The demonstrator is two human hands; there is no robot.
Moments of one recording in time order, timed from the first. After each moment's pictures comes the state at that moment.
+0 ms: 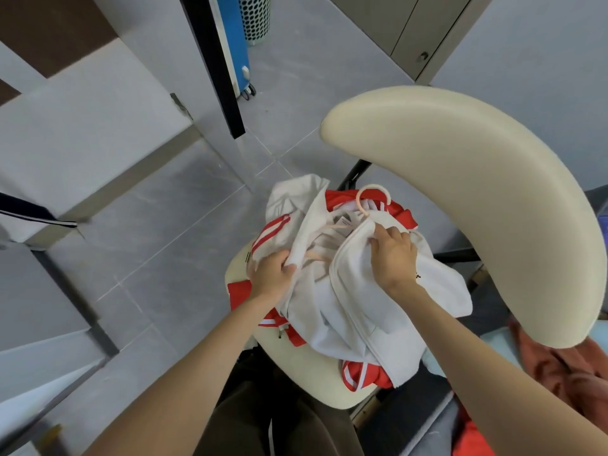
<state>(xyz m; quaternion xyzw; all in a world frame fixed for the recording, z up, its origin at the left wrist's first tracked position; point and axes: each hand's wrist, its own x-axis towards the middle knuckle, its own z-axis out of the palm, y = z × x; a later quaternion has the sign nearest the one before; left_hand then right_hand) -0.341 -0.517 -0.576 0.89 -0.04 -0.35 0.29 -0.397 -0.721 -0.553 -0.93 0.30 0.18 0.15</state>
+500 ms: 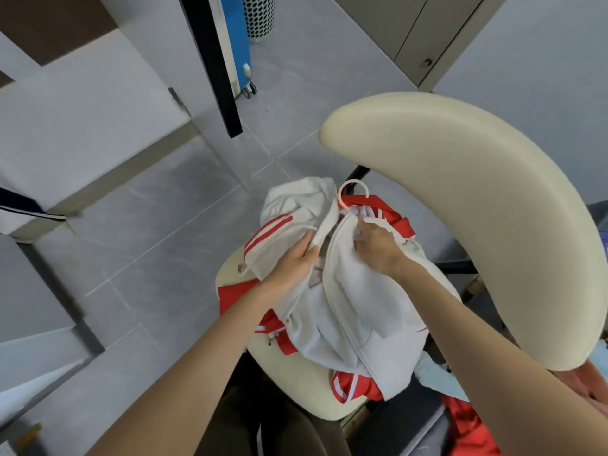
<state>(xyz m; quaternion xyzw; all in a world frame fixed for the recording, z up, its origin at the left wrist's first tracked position) -0.330 -0.556 -0.558 0.71 0.00 -0.46 0.53 -0.352 -0.741 -0.562 -0.90 0.21 0.31 0.23</state>
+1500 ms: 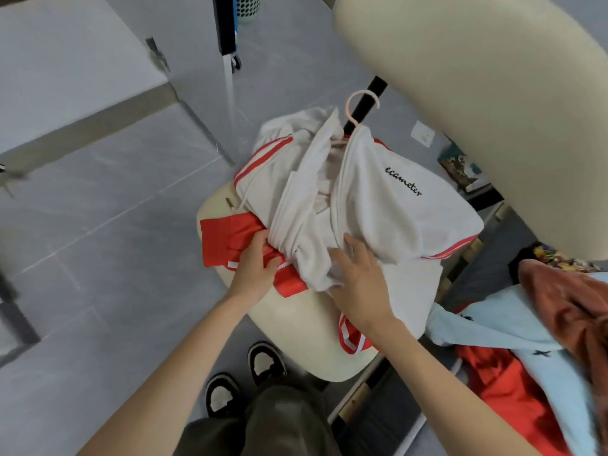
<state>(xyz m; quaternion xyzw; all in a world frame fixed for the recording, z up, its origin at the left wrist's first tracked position) -0.451 -0.466 -0.689 0.79 -0.04 -0.28 0.55 -0.543 -0.636 -0.652 -0.97 0.13 0.07 0.20</state>
